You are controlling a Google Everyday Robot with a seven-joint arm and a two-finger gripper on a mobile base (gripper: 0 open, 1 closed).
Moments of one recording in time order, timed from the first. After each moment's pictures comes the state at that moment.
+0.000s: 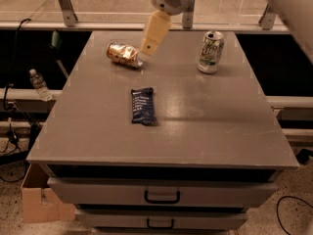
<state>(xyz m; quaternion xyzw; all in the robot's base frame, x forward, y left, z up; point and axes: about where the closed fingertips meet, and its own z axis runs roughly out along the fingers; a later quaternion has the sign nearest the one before) 0.638 0.009 1.004 -0.66 0.68 0.01 0.32</state>
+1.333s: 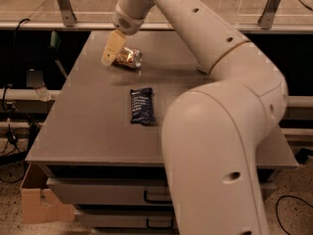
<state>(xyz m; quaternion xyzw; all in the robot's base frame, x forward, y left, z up) 0.757 0.114 0.894 -0.60 0.75 0.09 0.27</state>
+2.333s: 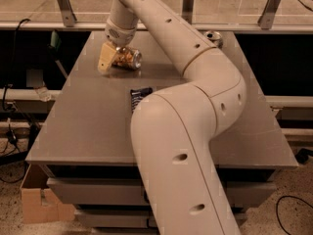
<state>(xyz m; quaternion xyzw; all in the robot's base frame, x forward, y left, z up) 0.763 0.135 0.839 -0.54 0.81 0.11 0.17</state>
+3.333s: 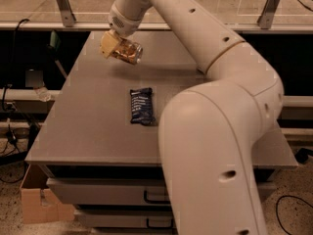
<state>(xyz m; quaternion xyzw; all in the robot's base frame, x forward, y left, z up) 0.750 0.130 0.889 -0.52 0.80 0.14 0.24</state>
